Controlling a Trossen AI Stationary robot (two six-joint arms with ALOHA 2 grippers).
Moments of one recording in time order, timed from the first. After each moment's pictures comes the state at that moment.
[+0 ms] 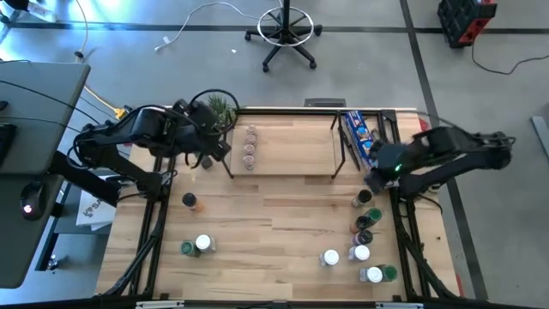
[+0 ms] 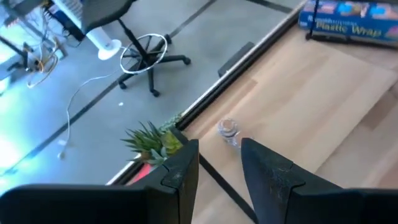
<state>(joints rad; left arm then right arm) -0.09 1.41 1.81 -1.48 -0.83 -0.56 0.18 1.00 1.26 -1.38 0.05 1.02</state>
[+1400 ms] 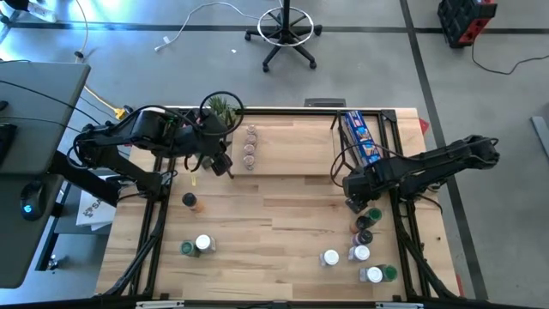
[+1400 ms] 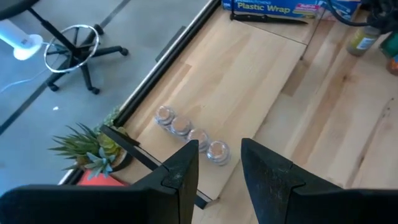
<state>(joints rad) -0.10 1.41 1.81 -1.38 -0.58 -0.47 0.17 1.21 0.80 -1.19 -0.02 1.07</state>
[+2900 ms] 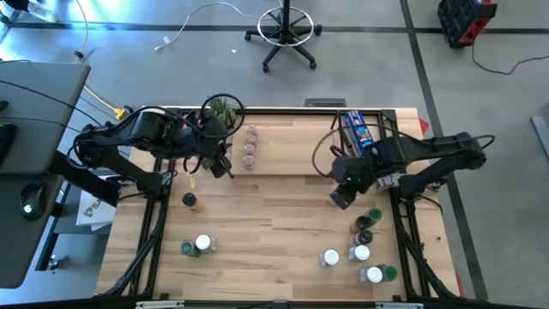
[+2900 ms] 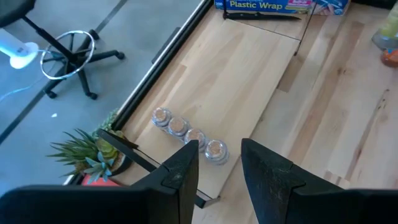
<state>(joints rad) -0.12 1.41 1.81 -1.38 -0.58 -0.43 0.18 1.40 1.49 -1.38 -0.07 0.98</state>
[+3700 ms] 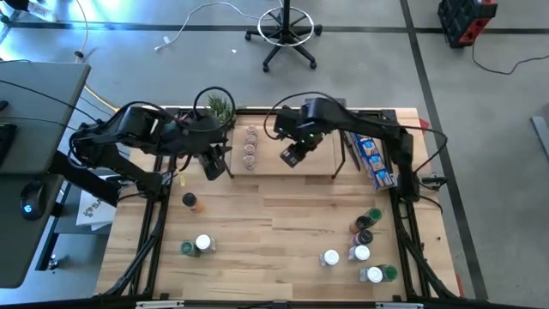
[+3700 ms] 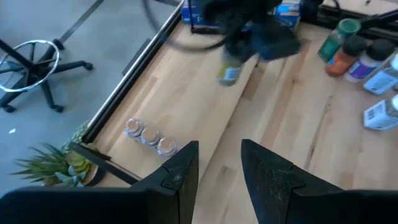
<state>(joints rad) -0.14 1.40 1.91 -1.38 -0.48 -0.42 -0.20 2.03 2.15 -1.56 0.06 0.53</state>
